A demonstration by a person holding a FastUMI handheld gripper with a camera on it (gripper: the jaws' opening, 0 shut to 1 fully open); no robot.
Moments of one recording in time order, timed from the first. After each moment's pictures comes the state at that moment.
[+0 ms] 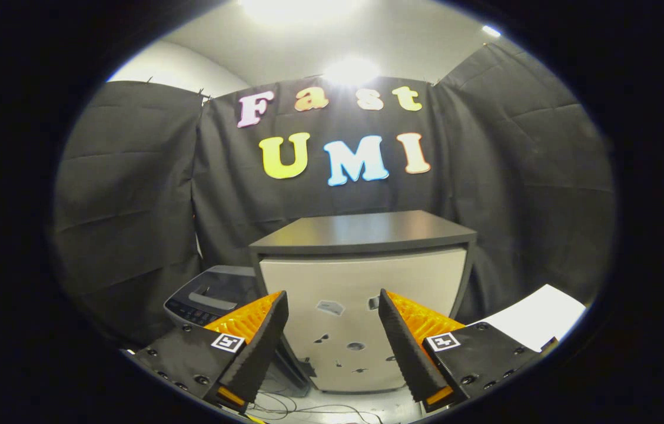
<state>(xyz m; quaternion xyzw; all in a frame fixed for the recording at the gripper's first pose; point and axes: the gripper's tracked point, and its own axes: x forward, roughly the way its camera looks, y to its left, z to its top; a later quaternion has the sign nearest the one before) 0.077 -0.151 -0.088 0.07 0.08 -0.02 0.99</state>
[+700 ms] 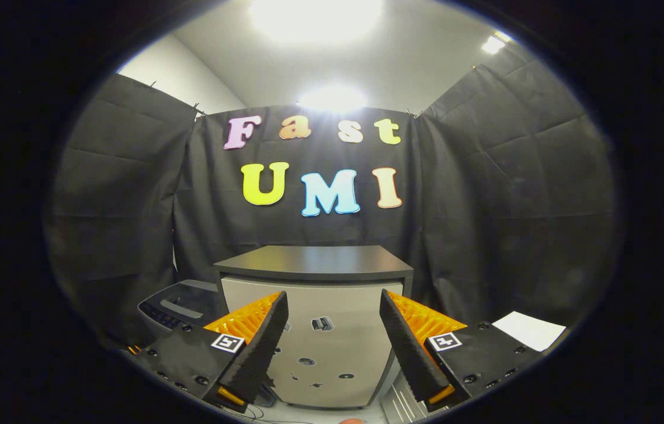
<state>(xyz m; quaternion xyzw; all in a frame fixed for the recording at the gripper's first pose) 0.037 -0.204 -0.067 0.04 0.00 -0.06 1.00</state>
